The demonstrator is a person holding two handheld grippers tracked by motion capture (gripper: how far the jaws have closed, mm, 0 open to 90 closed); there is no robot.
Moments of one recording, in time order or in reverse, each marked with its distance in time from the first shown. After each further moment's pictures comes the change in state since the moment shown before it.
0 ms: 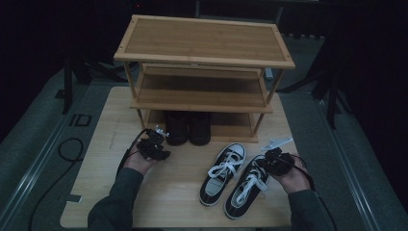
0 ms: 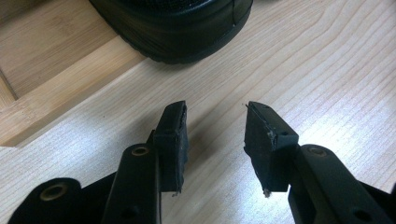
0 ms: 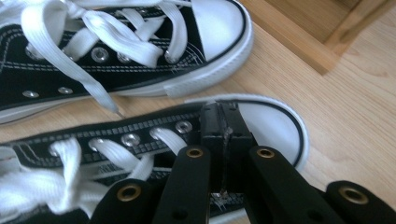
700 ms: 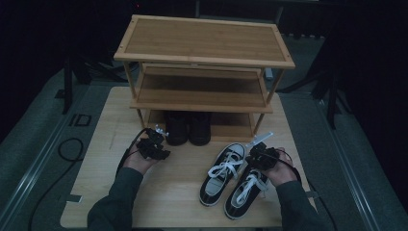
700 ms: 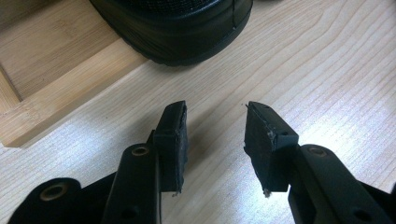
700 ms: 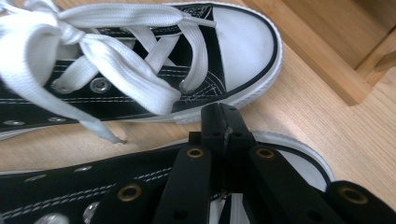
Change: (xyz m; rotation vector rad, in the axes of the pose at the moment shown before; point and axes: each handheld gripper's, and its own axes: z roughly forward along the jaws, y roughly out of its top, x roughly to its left) left arm 0.001 0.000 -0.002 -0.002 0.003 0.003; right arm 0.009 0.028 0.029 0.082 0.001 -0.077
